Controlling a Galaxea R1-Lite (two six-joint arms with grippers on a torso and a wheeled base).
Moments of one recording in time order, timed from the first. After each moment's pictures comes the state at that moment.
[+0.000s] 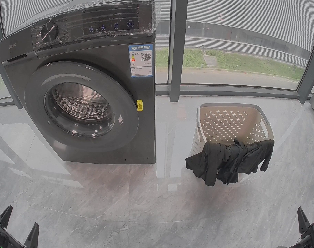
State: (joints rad) left arm -0.11 0.02 -0.02 0.00 0.00 -0.01; right arm 0.00 0.02 -0.02 0.00 0.00 -0.01
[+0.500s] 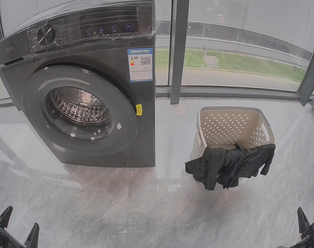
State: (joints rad) left arm -0.11 0.02 -0.02 0.00 0.00 -0.01; right arm 0.00 0.02 -0.02 0.00 0.00 -0.01
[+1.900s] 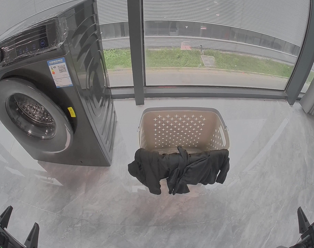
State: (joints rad) left arm -0.11 0.02 -0.02 0.00 0.00 -0.01; right arm 0.00 0.02 -0.02 0.00 0.00 -0.01
